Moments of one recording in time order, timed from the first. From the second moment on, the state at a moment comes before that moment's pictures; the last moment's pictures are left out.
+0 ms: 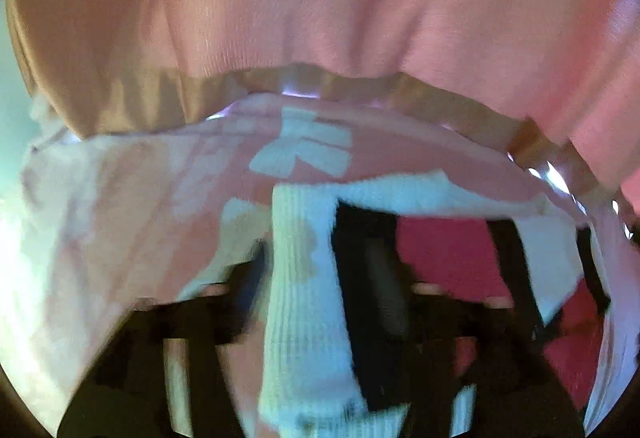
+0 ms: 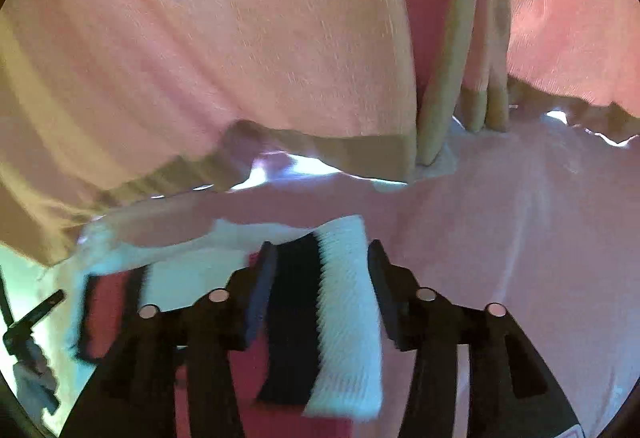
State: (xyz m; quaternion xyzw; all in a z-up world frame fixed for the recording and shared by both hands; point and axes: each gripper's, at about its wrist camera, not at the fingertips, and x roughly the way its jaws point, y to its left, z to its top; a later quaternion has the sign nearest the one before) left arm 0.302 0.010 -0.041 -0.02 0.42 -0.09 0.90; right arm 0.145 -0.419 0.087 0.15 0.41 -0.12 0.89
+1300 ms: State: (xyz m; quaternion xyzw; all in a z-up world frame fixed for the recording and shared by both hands) left arm 0.265 0.006 -0.092 -0.05 0.50 -0.01 0.86; right arm 0.140 -0.362 0.038 0.13 0.47 -0.10 0.87
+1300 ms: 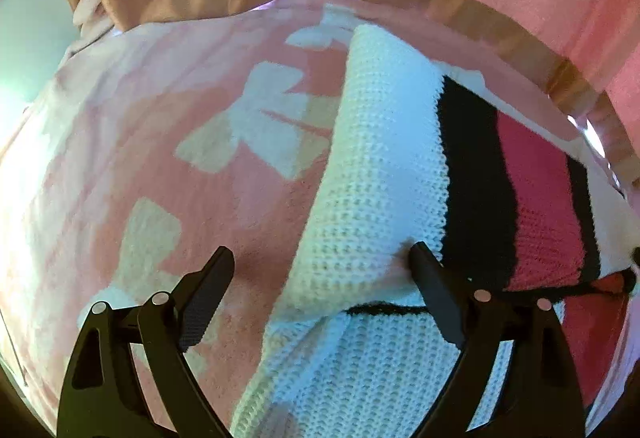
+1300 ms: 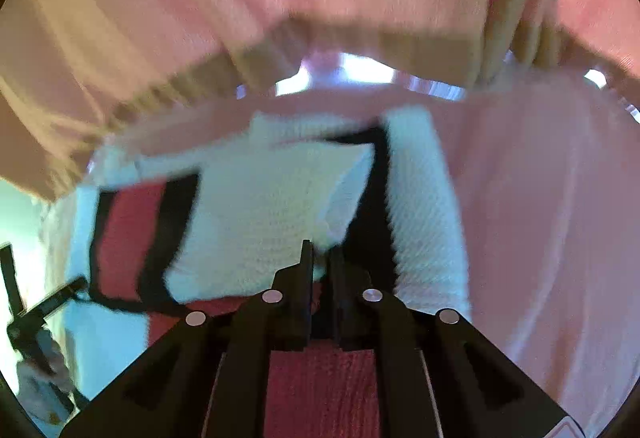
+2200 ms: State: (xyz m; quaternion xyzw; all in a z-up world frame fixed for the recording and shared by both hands) left arm 0.108 0.012 -0.044 -0.01 0.45 -0.09 0.89; right arm -0.044 -0.322 0.068 0.06 0.51 -0.12 0.85
